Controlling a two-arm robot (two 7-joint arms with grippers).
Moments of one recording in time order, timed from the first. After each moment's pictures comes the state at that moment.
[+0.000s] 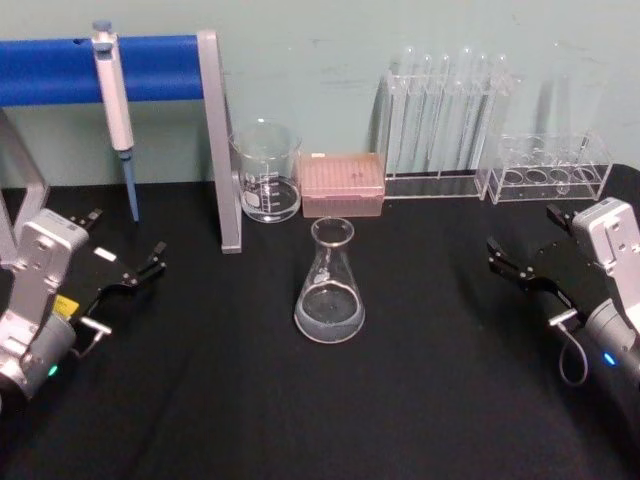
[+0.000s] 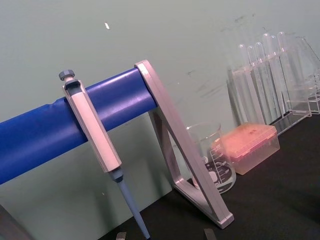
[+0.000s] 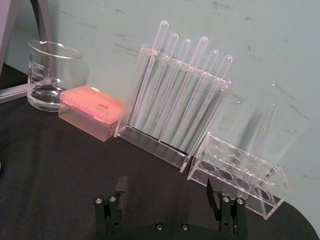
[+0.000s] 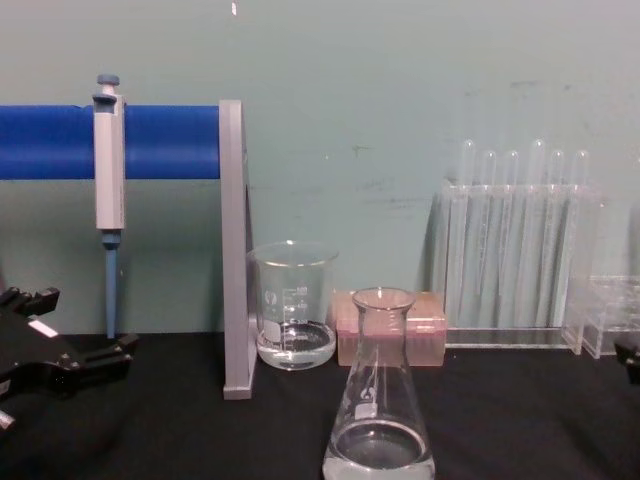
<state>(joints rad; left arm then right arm) -0.20 0.60 0.45 -1.41 -0.25 -0.12 0.03 0.20 0.60 -0.45 -1.41 0.25 -0.12 -0.03</state>
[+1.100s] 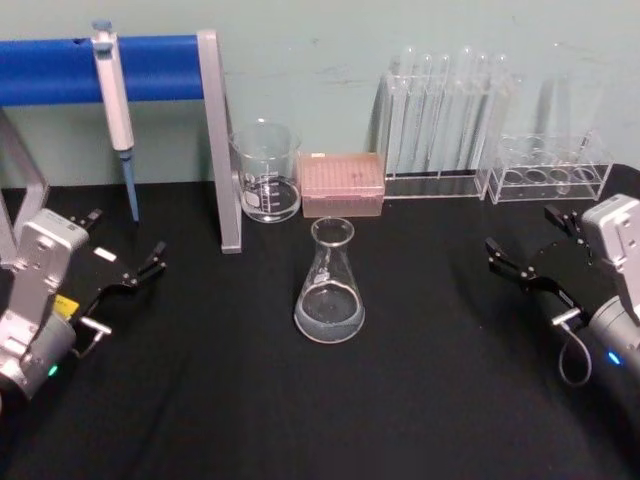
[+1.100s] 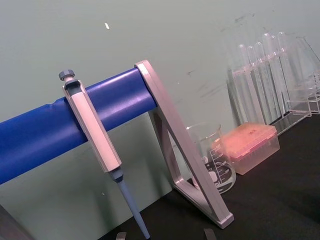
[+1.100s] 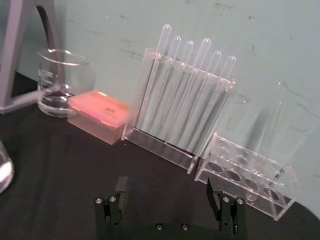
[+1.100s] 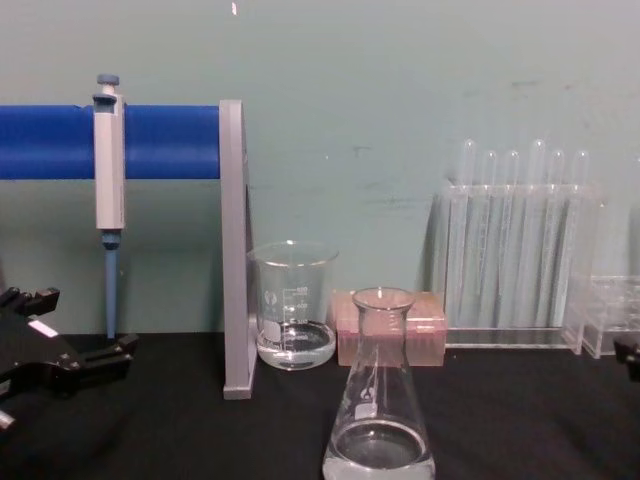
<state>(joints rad) -0.20 0.60 0.45 -1.41 -0.25 -0.12 0.03 0.19 0.60 -0.42 -1.42 0.29 -0.12 0.04</state>
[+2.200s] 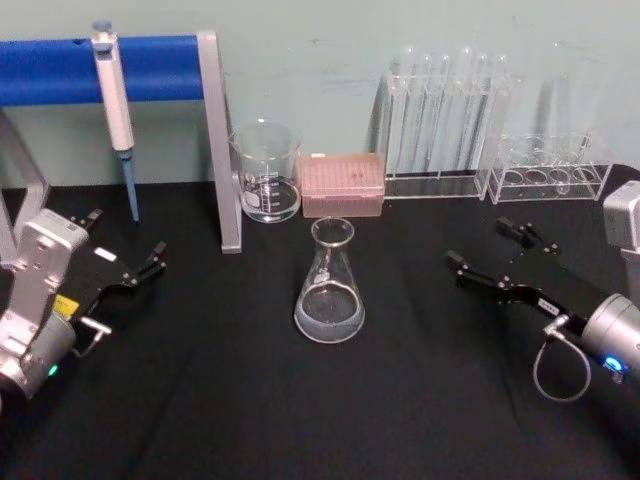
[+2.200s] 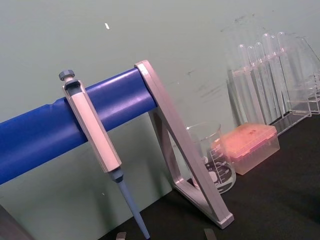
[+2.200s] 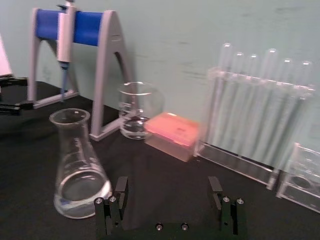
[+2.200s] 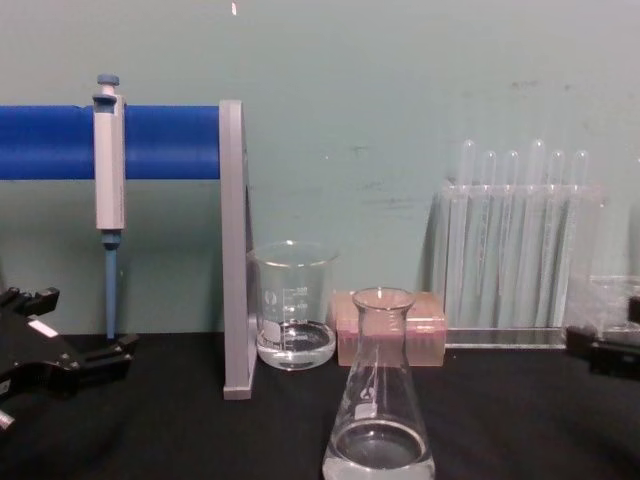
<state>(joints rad) -0.20 0.60 0.45 -1.41 -0.25 -0.12 0.03 0.14 0.59 -0.33 -1.50 0.49 -0.05 0.37</state>
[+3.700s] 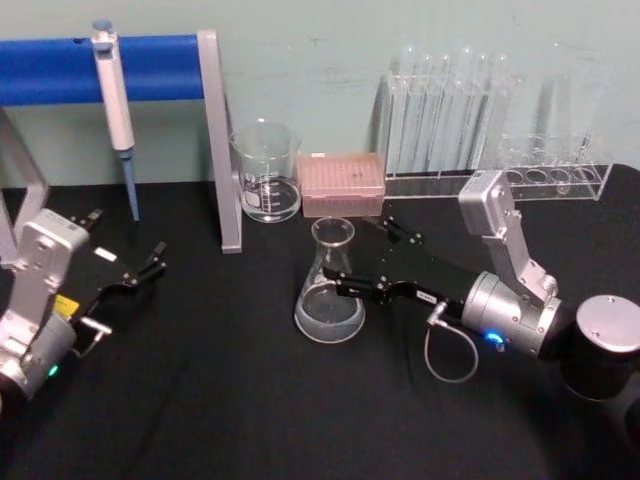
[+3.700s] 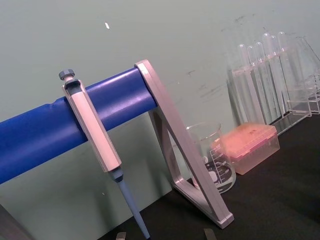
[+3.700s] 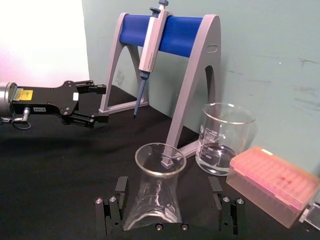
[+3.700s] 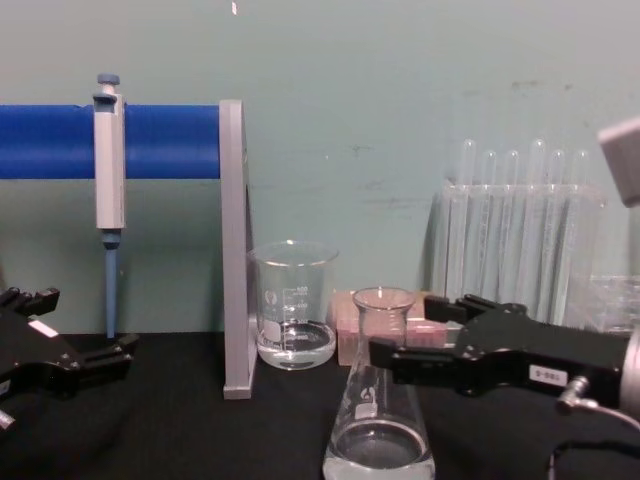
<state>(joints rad) -0.20 0.60 0.45 -1.41 -0.25 -0.12 0.03 0.39 0.38 -0.49 -1.25 0.38 -0.10 0.60</state>
